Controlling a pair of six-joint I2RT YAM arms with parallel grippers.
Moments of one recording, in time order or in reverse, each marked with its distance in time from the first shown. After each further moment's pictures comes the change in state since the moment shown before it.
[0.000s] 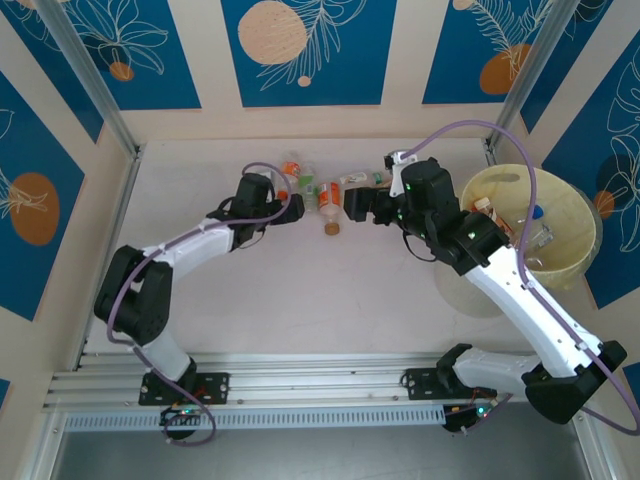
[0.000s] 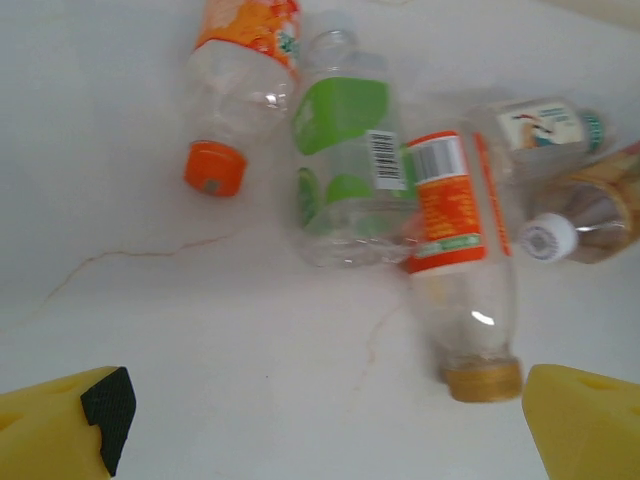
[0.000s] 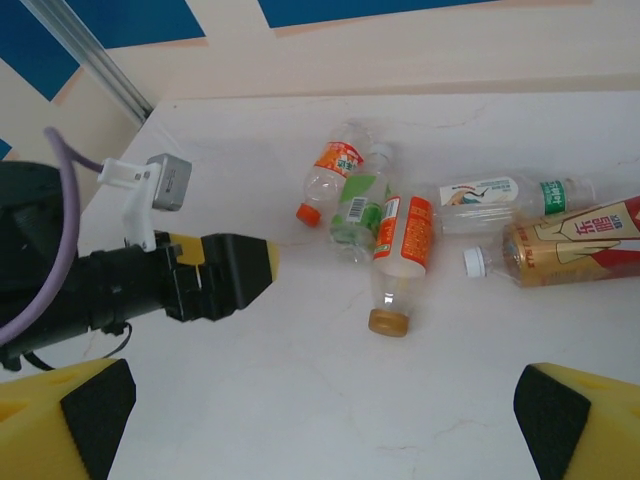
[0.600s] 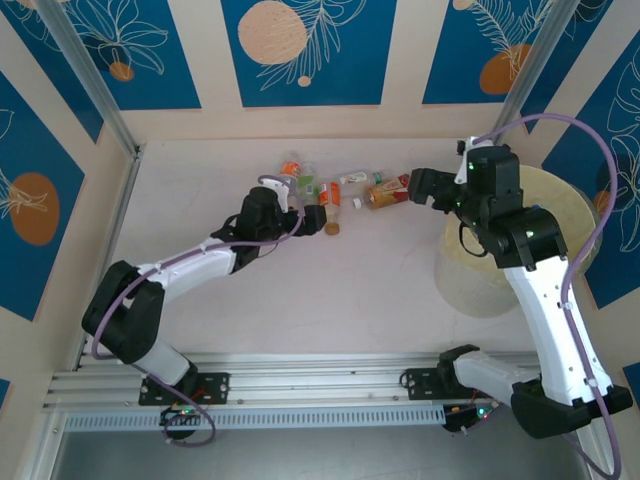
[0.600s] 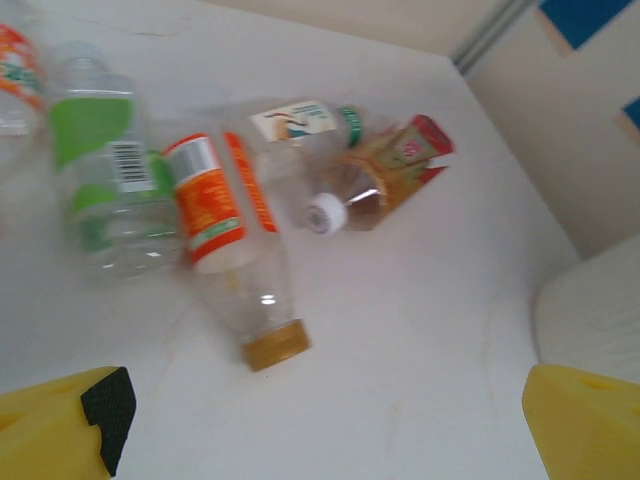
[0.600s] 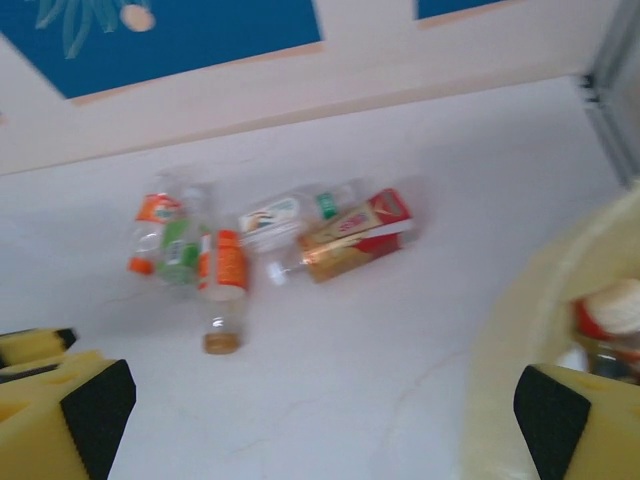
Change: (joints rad) left arm -0.124 -0.131 -0.163 0.266 0.126 0.008; right arm -0.296 -0.052 0.190 -0.305 0.043 -0.044
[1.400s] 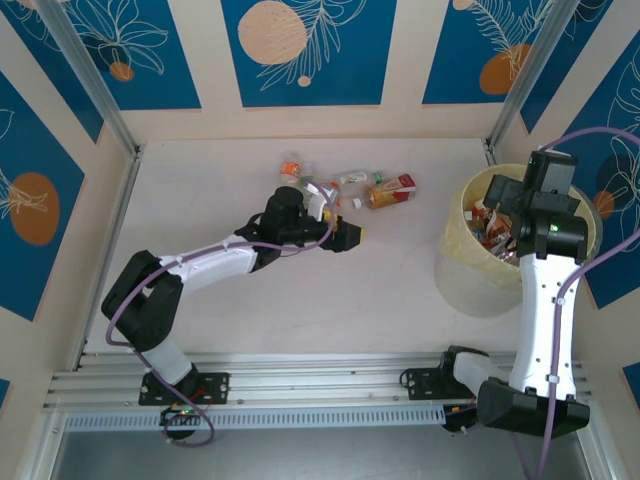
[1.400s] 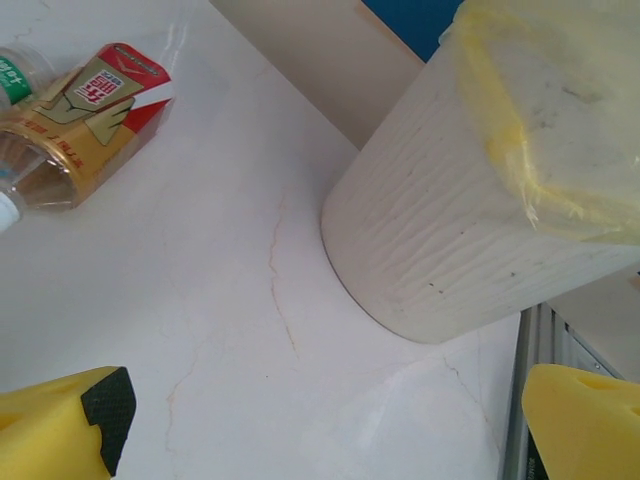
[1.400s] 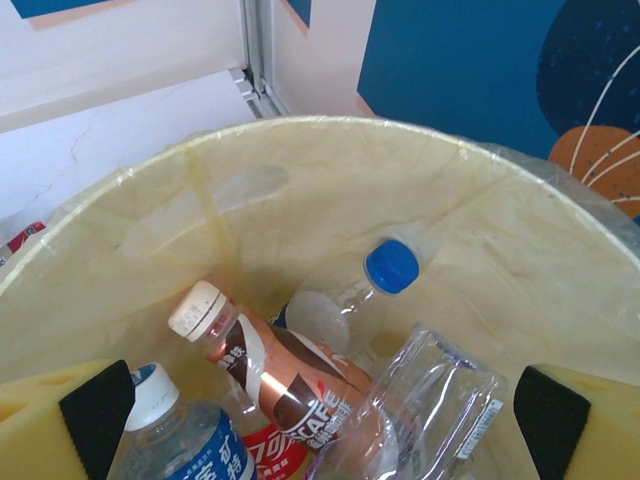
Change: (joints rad) left arm -0.134 0.108 0.110 0.101 0.363 0.078; right arm -0.534 -0.006 -0.072 -0.027 0.140 -0.251
